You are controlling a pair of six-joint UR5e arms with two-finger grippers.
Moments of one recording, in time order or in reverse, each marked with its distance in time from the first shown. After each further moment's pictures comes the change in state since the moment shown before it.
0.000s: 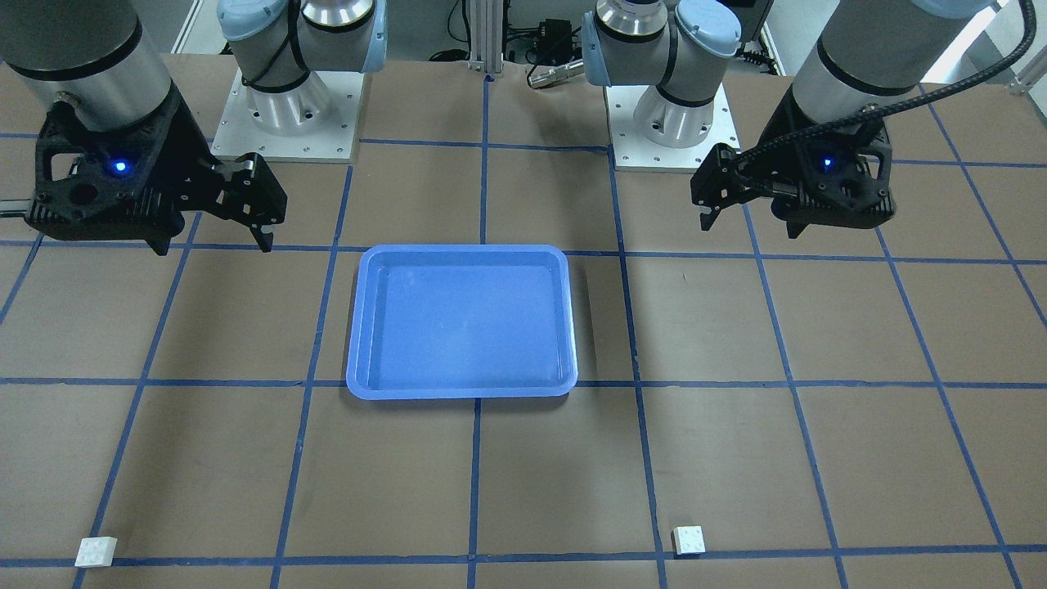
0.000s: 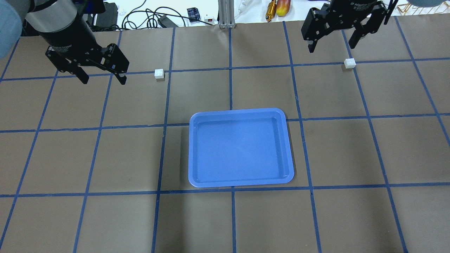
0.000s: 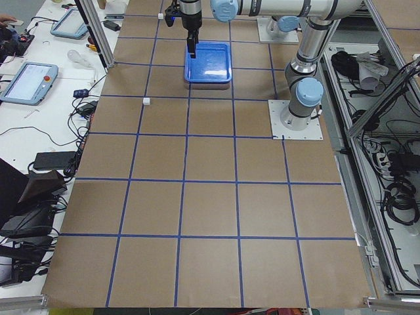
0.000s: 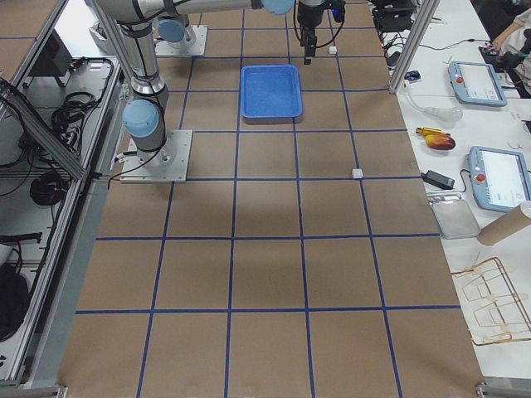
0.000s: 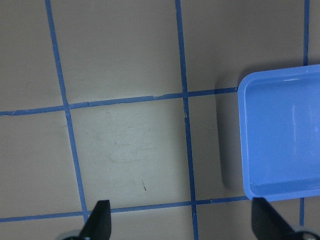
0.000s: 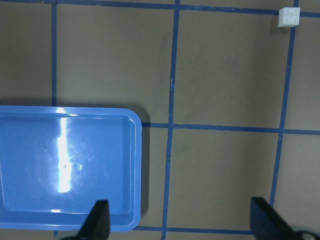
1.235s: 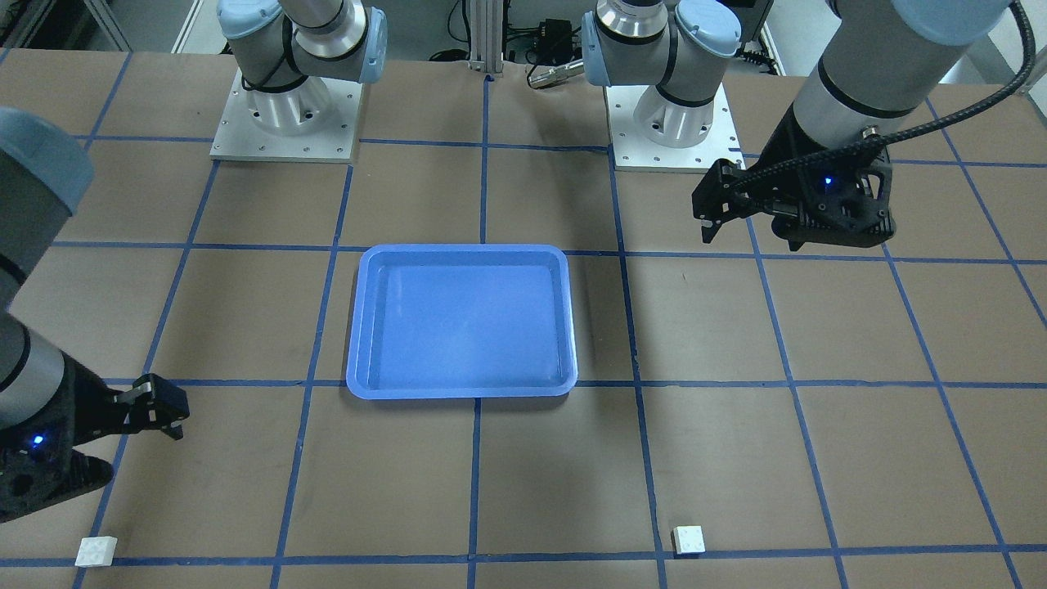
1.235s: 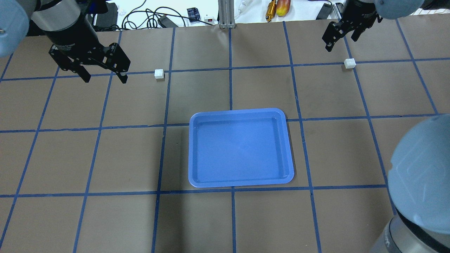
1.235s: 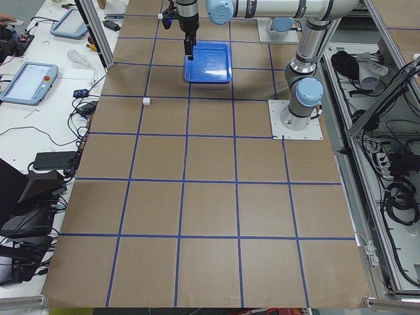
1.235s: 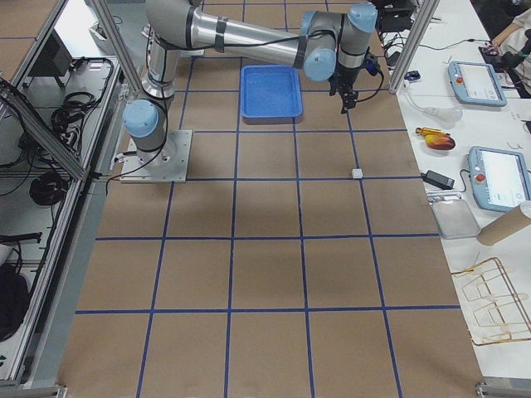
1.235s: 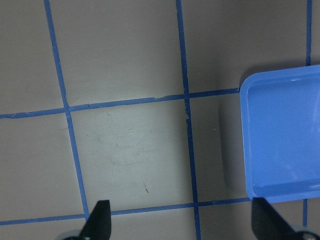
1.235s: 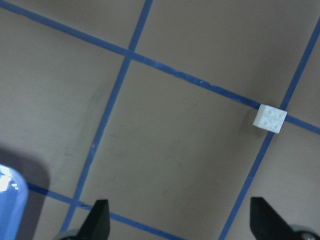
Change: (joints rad) left arm 0.002 -0.041 0.019 0.014 0.005 -0.002; right arm -0.176 0.369 -0.086 -0.298 0.002 -0.556
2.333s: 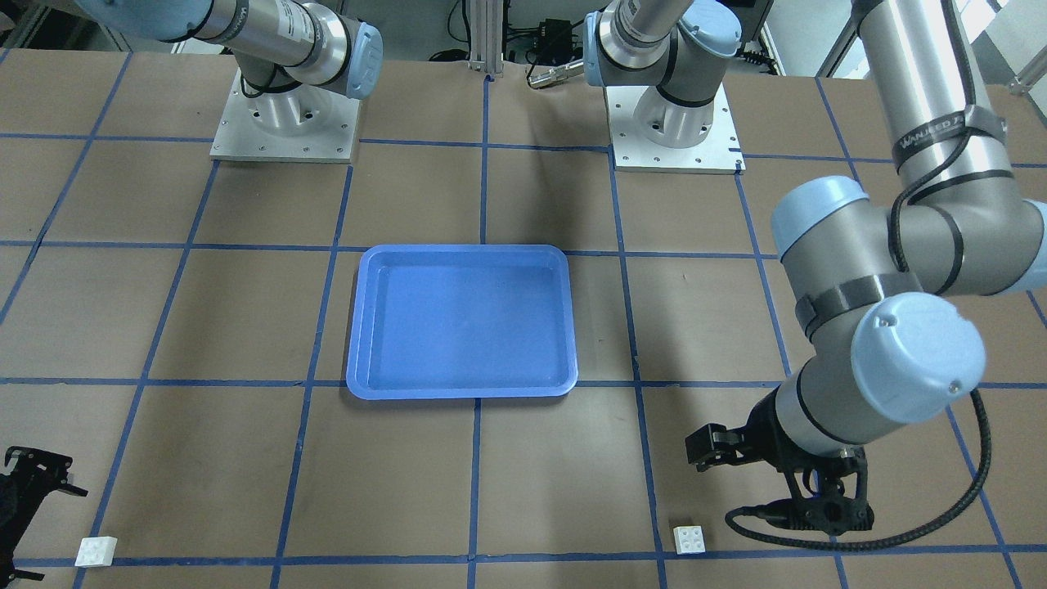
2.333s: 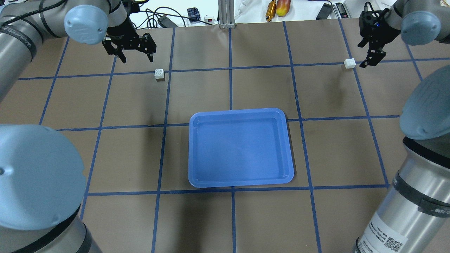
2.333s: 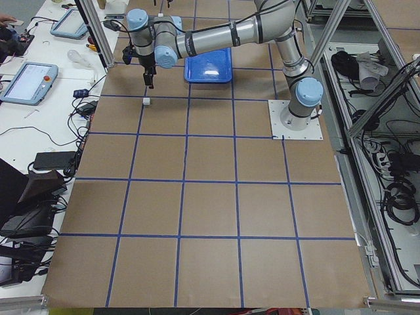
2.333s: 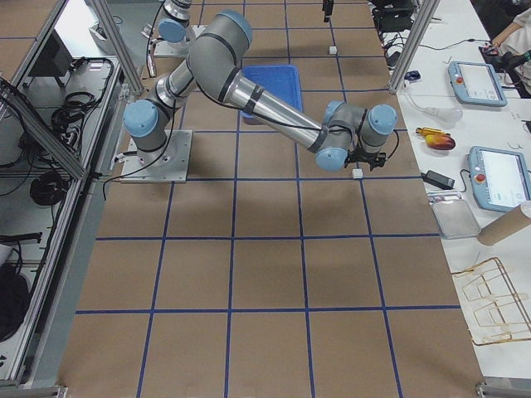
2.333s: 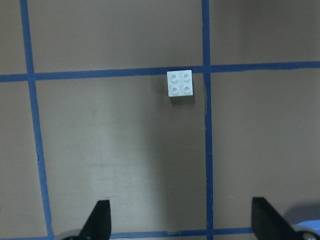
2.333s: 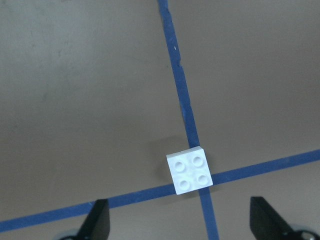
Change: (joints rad) left arm 0.001 -0.498 0.216 0.333 -0.012 -0.077; right arm -0.211 0.250 -0.053 -0.181 0.185 -1.231
